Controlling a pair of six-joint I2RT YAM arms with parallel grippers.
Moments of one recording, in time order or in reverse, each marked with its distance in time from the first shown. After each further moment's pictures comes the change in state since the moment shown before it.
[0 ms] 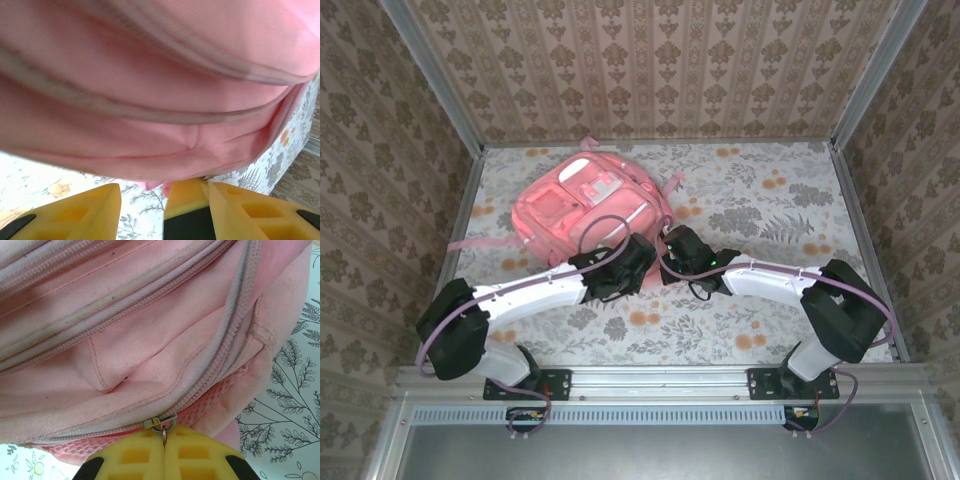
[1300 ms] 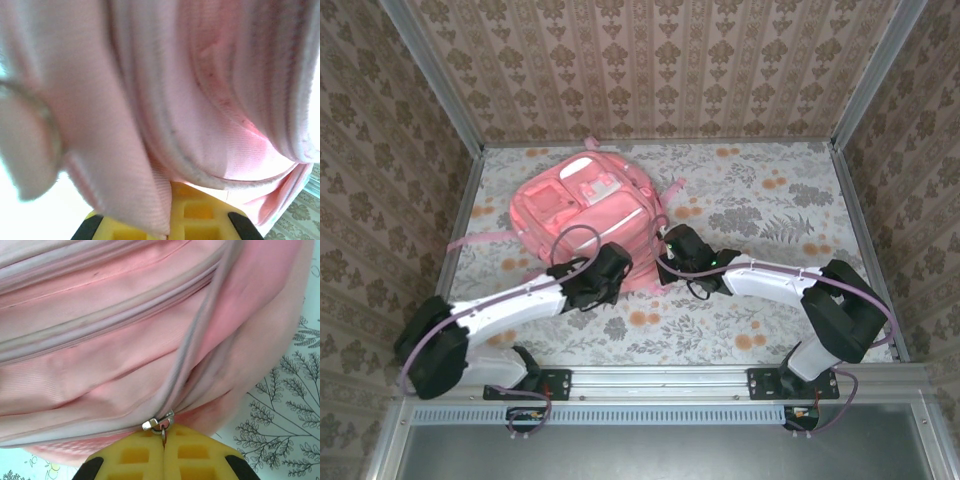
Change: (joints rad) left arm 0.097 -0.189 -0.188 -0.044 -0.021 -0.031; right arm -0.008 -0.002 0.001 0.031 -0.043 -0.040
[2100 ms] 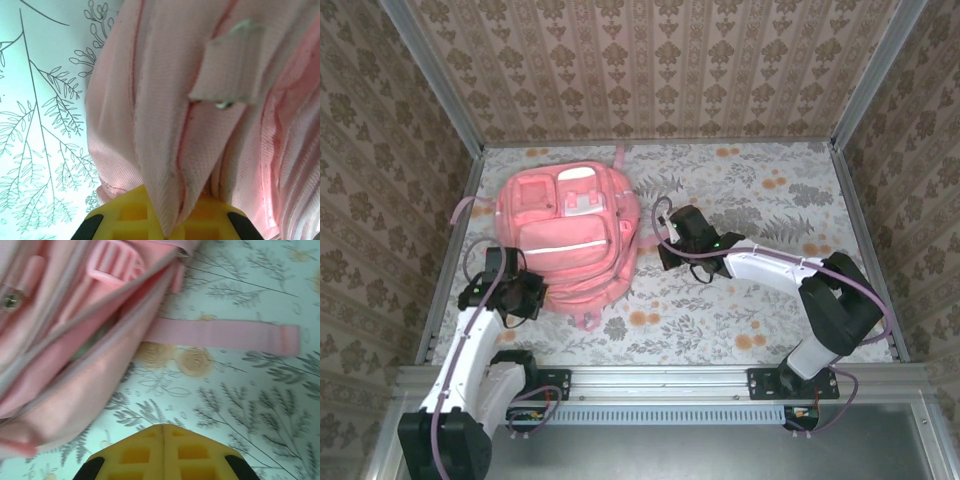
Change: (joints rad) left arm 0.855 -0.416 -0.139 -0.388 0.483 0.755; right arm -0.083 0.042 0.103 -0.069 -0.089 -0.064
